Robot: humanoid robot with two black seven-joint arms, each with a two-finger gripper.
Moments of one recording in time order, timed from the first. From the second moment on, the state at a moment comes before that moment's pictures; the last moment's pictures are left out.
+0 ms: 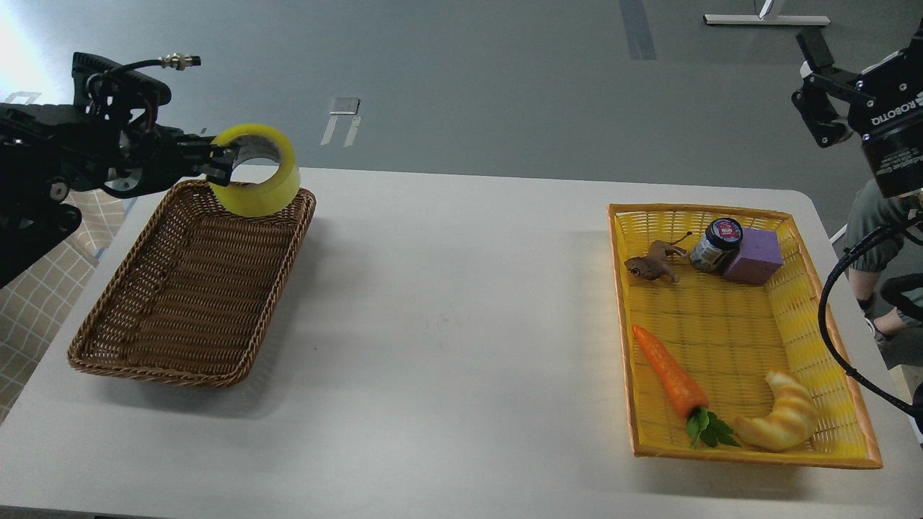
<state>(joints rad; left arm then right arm) -0.85 0.91 -0.59 -1.19 1.92 -0.48 -0.10 0.35 -0.26 1.67 1.46 -0.85 0.49 0.09</state>
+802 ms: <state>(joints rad) -0.62 0.93 -0.58 -1.03 1.91 -0.30 -0.21 0.35 -0.27 1.67 1.47 -0.85 0.49 0.09</state>
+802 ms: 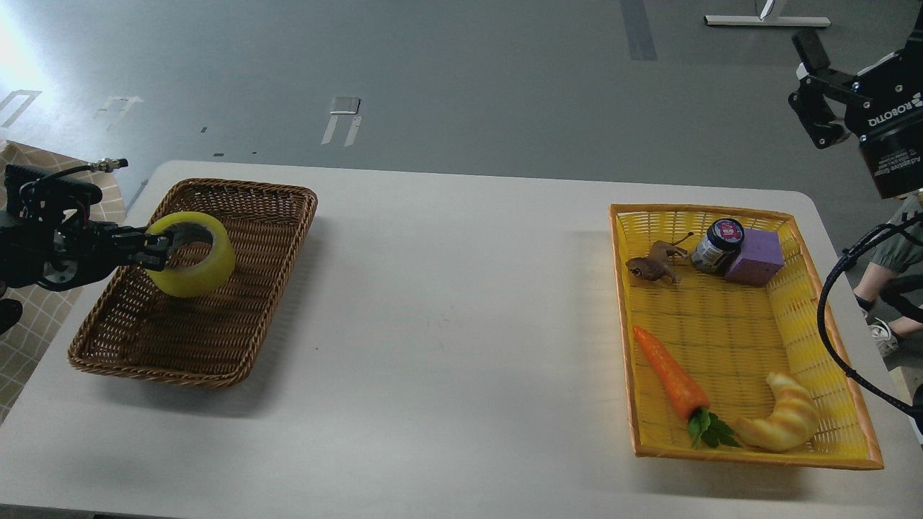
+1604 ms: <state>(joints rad) -0.60 0.87 -0.57 -0.93 1.90 -0.22 -0.29 0.34 -0.27 1.67 1.47 -0.85 0.49 0.09</state>
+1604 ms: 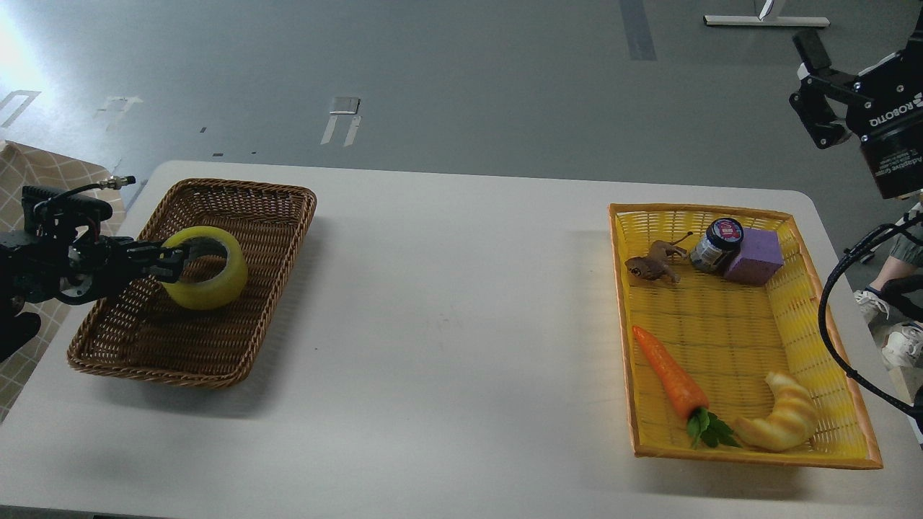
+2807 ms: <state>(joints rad) -0.78 0.50 -0.72 -1.02 0.97 0.03 -0.33 0.33 -0.27 1.67 1.47 -0.86 0.49 0.09</state>
